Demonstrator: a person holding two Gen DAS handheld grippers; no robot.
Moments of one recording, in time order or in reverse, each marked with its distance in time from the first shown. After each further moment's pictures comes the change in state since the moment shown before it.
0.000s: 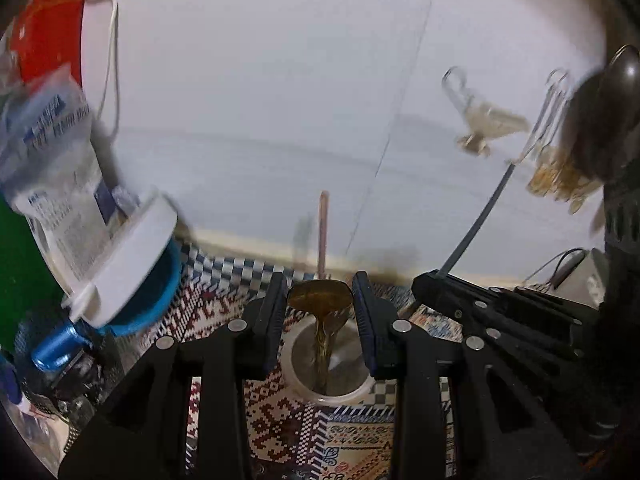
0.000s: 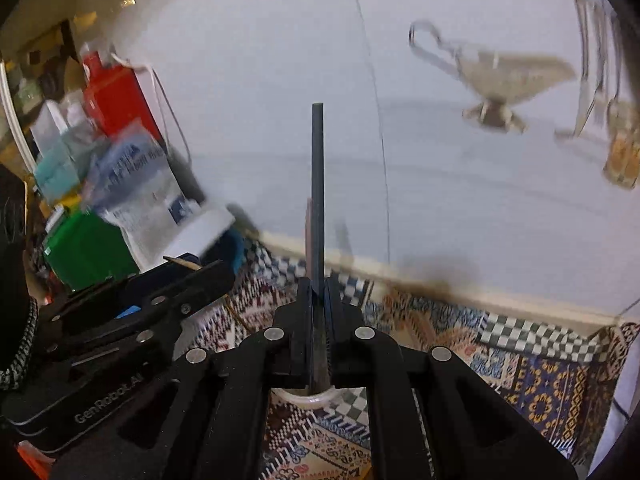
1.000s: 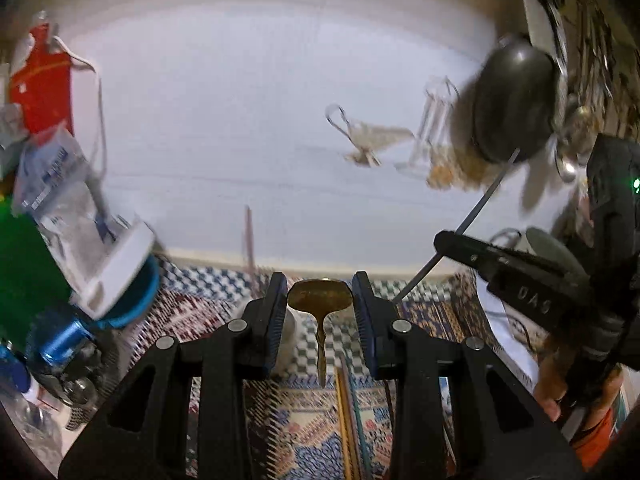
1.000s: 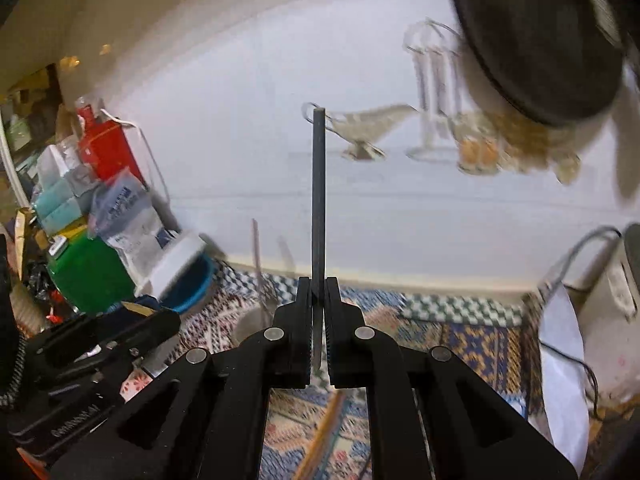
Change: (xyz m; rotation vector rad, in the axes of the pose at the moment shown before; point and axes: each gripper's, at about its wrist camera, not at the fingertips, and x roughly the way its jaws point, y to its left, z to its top) left arm -0.111 -0.055 -0.025 0.103 -0.138 -0.117; right arm -0.122 -0.017 -0.024 0.070 -0.195 -0.119
